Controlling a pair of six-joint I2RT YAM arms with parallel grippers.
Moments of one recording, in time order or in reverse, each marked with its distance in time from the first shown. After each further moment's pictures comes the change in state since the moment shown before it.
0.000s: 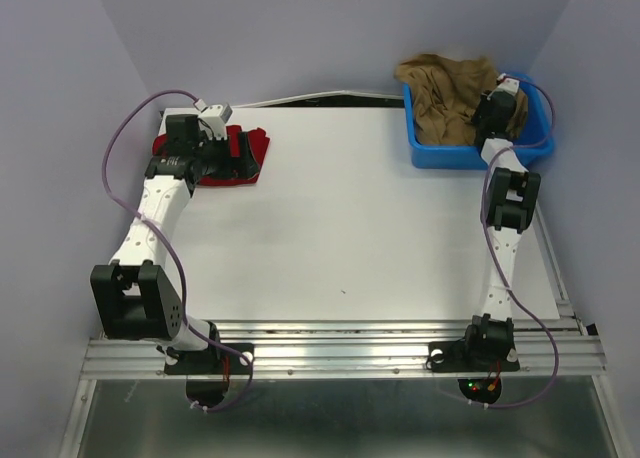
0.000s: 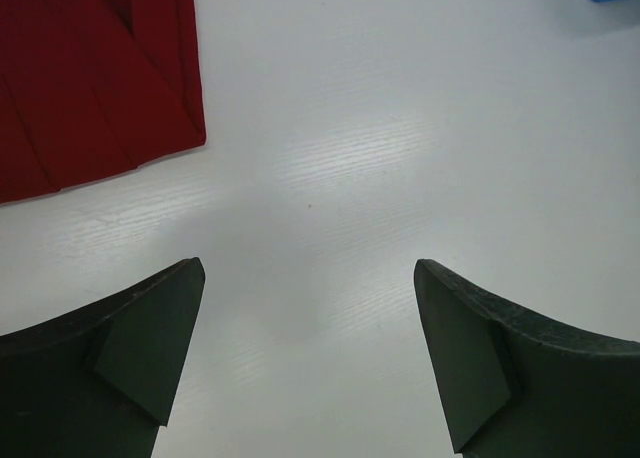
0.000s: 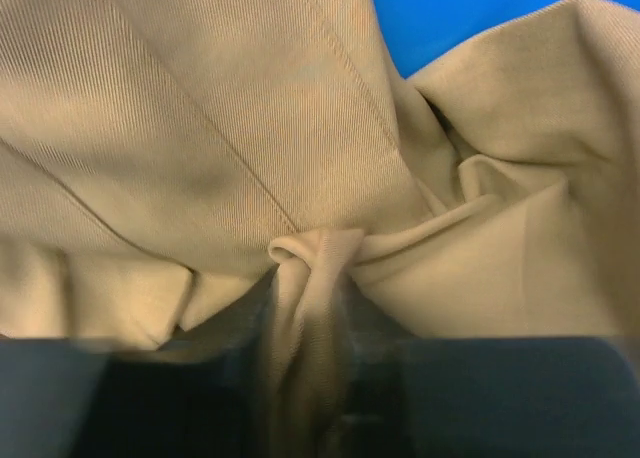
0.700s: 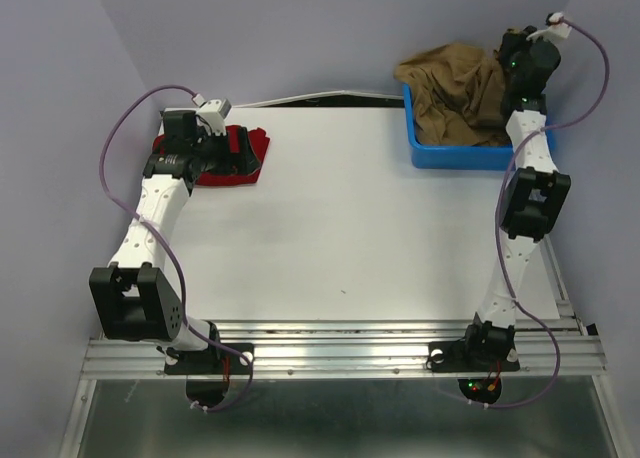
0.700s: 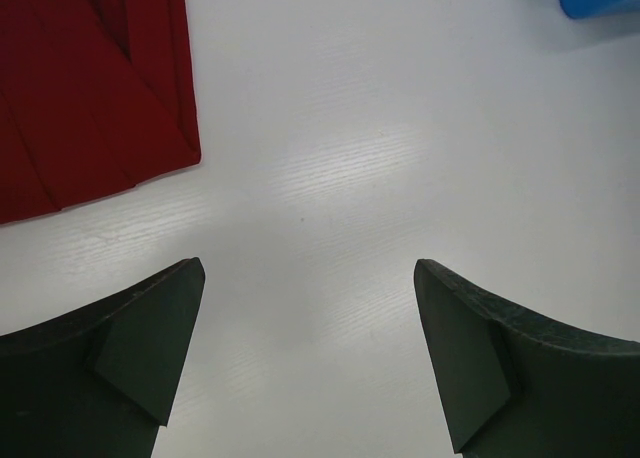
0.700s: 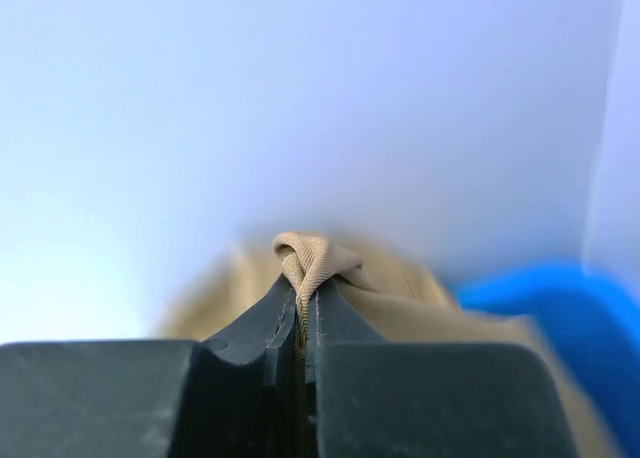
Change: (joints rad) left arm 0.000 0.006 0.029 0.002 0.018 -0.005; right arm -0.005 -0.323 -0.050 0.082 -0.148 0.230
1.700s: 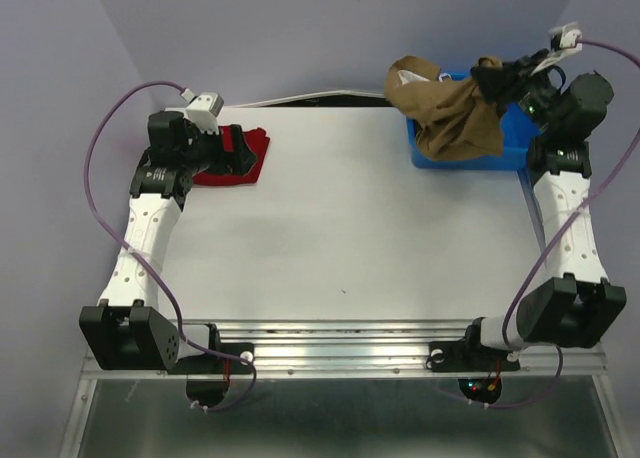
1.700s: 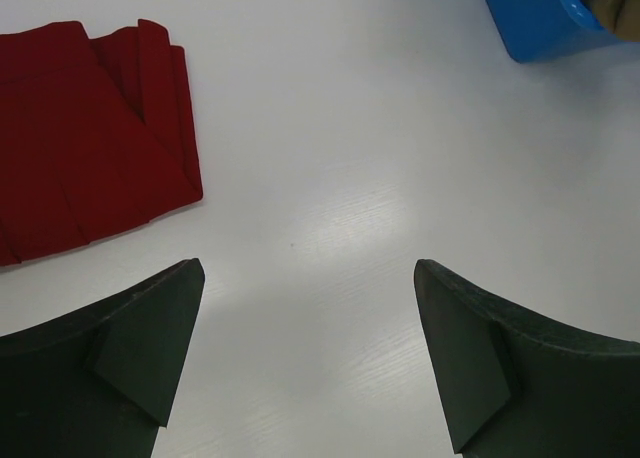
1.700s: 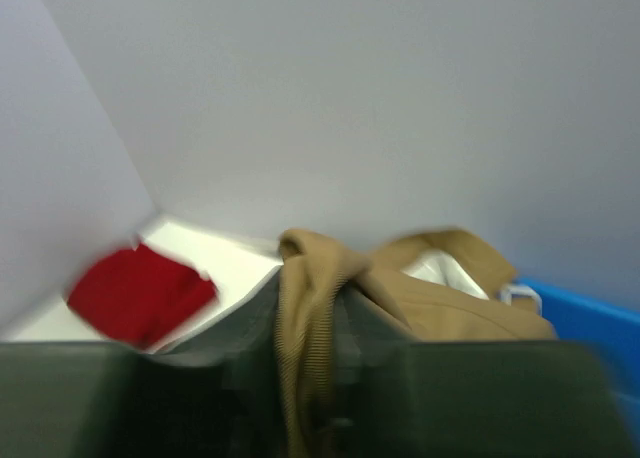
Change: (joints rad) left arm 0.000 -0.161 -0.019 0.031 0.016 0.007; right arm 0.022 -0.936 -0.706 -0.006 -0.608 0.044
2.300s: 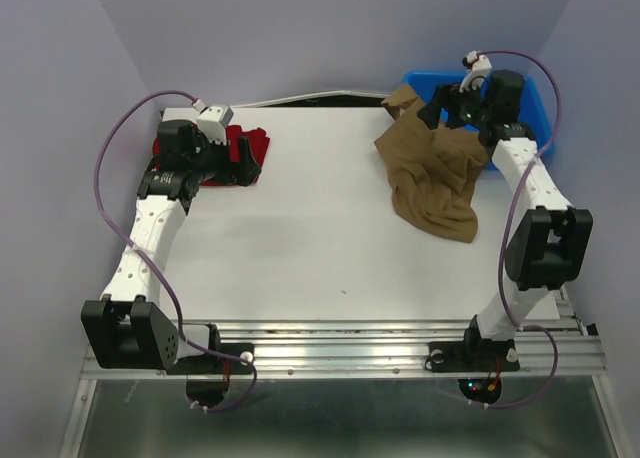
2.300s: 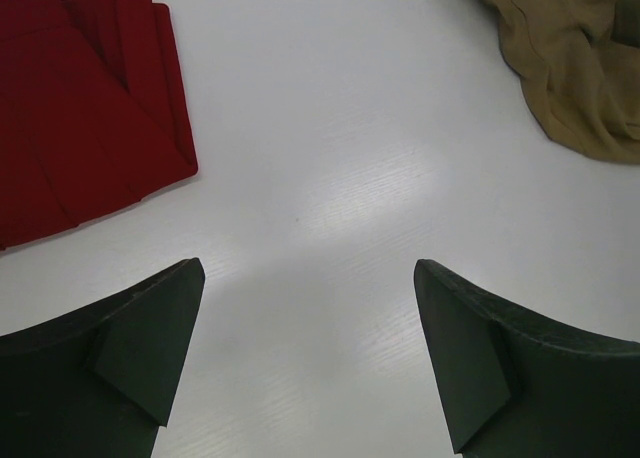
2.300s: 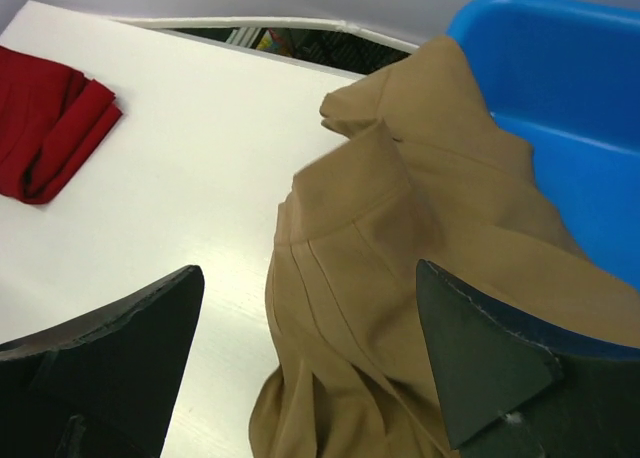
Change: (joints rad) left arm -0.022 0.005 -0.072 0.002 -0.005 0.064; right arm 0.137 0.248 -0.023 -0.432 0.111 -0.341
